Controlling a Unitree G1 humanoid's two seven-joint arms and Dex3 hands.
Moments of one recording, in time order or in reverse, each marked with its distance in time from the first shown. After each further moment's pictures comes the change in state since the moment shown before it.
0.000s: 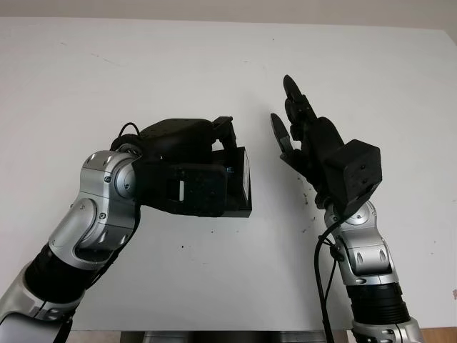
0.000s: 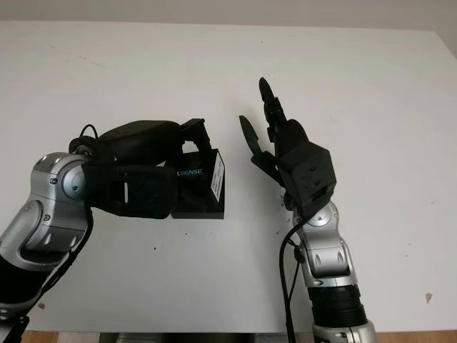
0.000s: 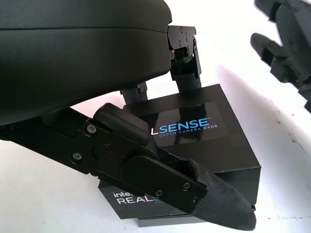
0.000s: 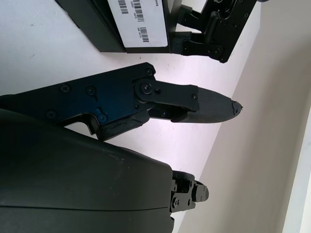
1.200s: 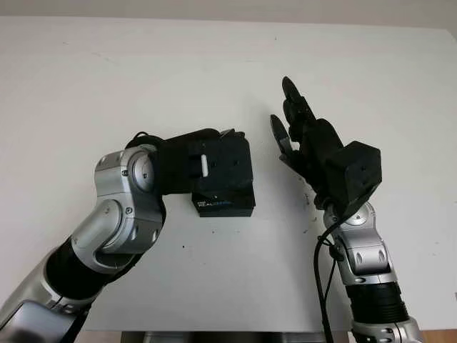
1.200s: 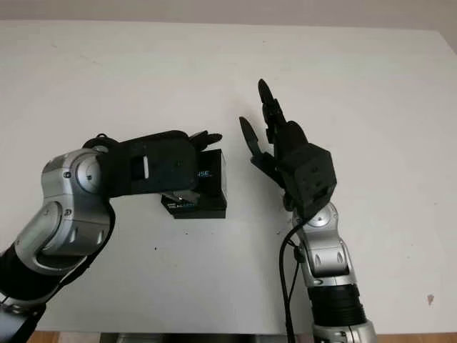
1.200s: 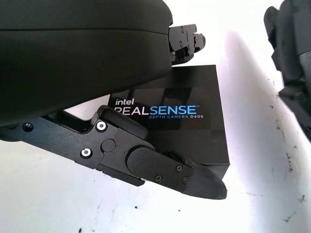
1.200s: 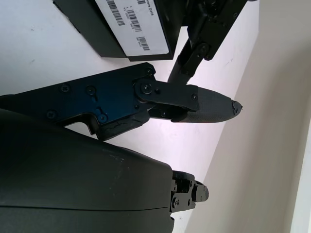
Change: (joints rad) left arm -0.155 -0.020 -0.183 -0.136 -0.012 0.612 -0.212; right arm -0.001 0.001 -0.001 0.040 0.022 -0.027 0.013
